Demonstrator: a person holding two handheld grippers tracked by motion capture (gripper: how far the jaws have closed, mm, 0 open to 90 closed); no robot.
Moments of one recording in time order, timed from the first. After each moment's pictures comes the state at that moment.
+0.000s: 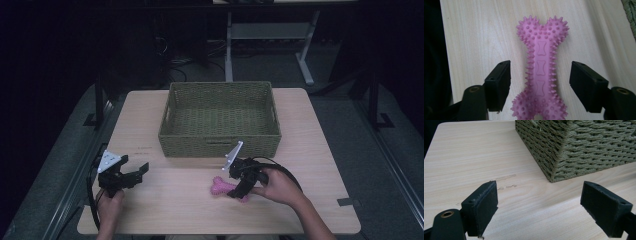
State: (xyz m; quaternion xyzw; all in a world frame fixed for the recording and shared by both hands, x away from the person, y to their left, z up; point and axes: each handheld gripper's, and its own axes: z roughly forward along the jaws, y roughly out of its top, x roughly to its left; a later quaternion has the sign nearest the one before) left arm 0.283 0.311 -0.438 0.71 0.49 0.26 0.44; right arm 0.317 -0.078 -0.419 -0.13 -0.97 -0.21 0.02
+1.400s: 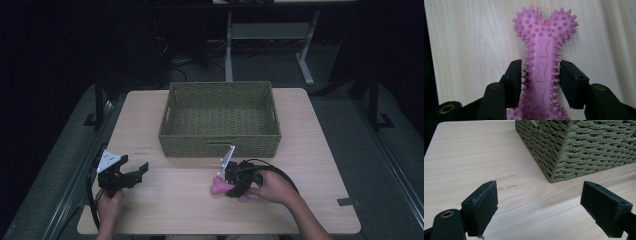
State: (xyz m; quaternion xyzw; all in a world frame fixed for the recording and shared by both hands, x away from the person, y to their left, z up) left arm 0.283 0.313 -0.437 0.71 0.49 0.25 0.44; right arm 0.319 -0.066 -0.436 -0.12 -0.98 -0.17 0.02
